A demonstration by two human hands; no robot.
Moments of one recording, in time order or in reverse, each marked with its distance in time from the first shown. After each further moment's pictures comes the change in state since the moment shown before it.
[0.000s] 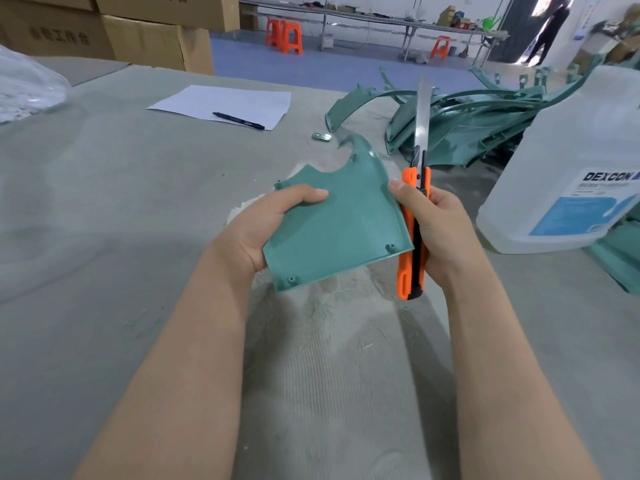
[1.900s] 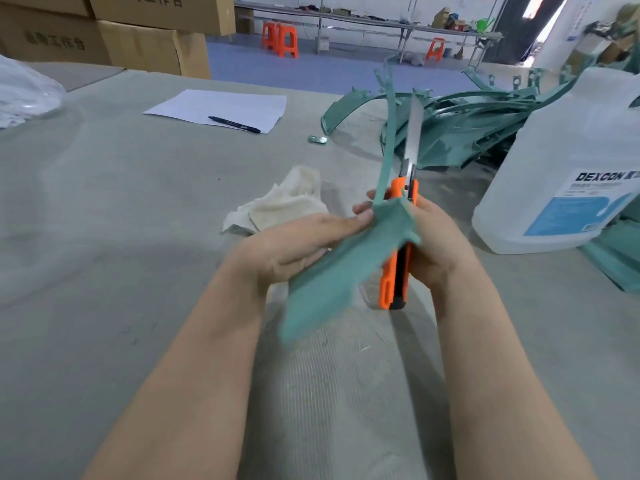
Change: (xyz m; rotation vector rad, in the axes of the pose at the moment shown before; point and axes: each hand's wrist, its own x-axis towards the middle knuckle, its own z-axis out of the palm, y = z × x) left_hand 0.005 -0.005 0.028 0.361 -0.347 -0.114; right_hand 0.000 -0.003 0.011 0.236 -0.093 0.232
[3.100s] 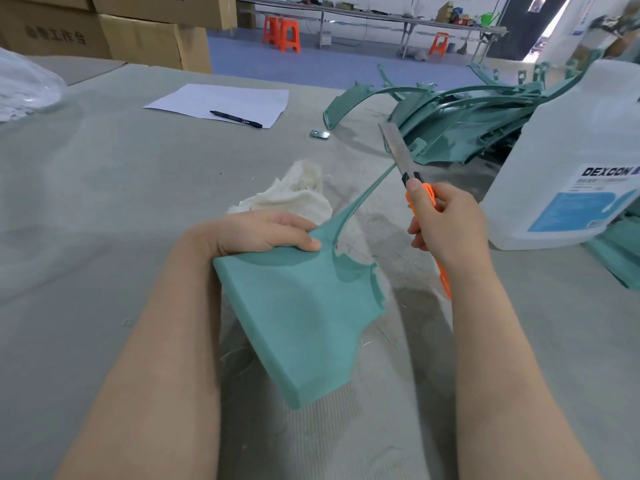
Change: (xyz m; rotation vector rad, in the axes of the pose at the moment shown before) left_hand -0.033 -0.001 -0.044 0.288 0.097 -0.133; right_hand 0.011 0.007 -0.034 -0.825 0.482 -0.357
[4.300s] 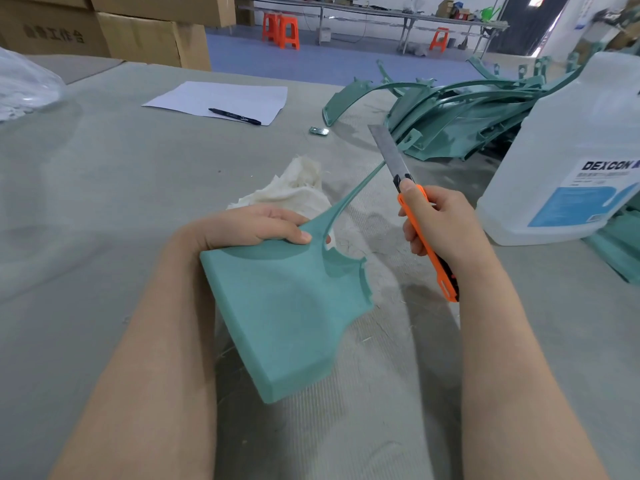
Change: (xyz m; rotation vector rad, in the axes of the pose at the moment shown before) left_hand -0.003 -0.006 -0.009 -0.046 -0.031 0.011; right_hand -0.008 -0.010 -0.009 0.101 -0.210 0.071
